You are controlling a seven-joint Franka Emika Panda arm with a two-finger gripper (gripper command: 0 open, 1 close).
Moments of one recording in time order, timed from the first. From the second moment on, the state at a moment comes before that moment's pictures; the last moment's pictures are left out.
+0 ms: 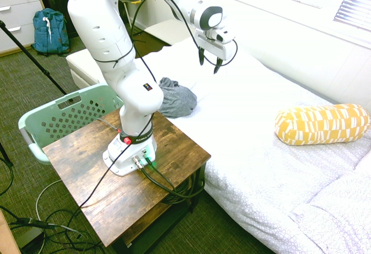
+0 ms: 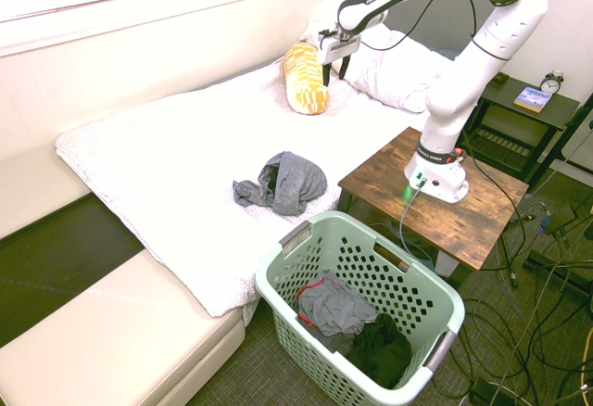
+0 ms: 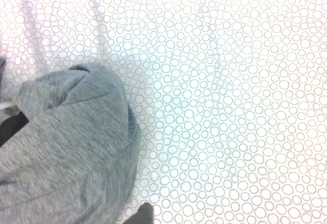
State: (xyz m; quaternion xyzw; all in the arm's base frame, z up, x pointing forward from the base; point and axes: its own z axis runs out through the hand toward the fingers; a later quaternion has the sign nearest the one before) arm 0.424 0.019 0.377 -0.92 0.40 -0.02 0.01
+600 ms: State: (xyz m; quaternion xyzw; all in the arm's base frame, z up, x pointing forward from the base) arm 0.496 0.097 0.326 -0.94 0.33 0.00 0.04
